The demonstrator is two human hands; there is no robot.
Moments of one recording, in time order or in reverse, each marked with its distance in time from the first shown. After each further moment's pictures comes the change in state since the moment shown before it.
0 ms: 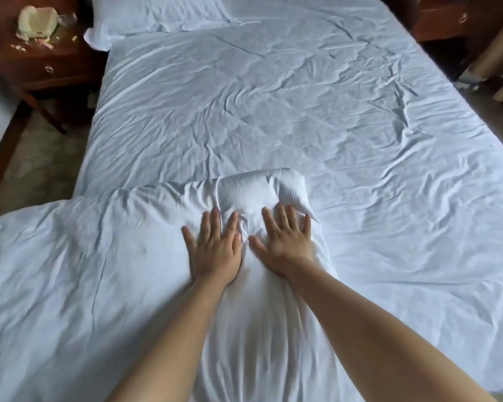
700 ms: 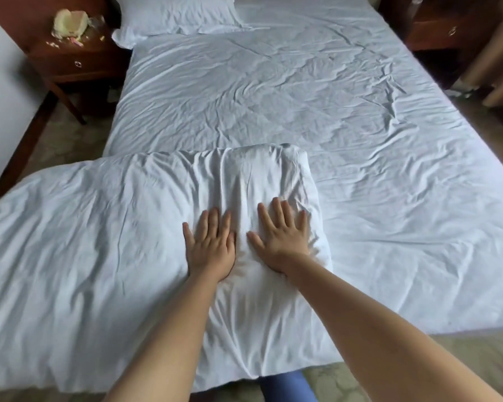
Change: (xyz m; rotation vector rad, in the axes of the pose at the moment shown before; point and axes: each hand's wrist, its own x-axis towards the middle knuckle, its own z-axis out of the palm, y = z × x) left_hand -0.142 -0.018 -0.005 0.005 0.038 -0.008; right_hand -0.141 -0.020 0.012 -0.002 0.033 -0.082
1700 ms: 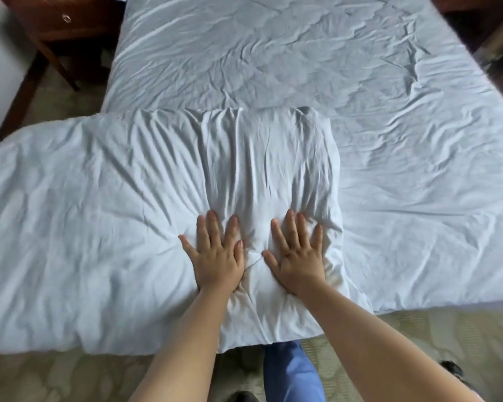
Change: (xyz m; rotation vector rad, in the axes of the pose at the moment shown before) left_hand -0.067 -0.020 0.065 0.056 -0.031 -0.107; right_hand -0.058 0.005 0.104 -0.153 -0.009 -0.003
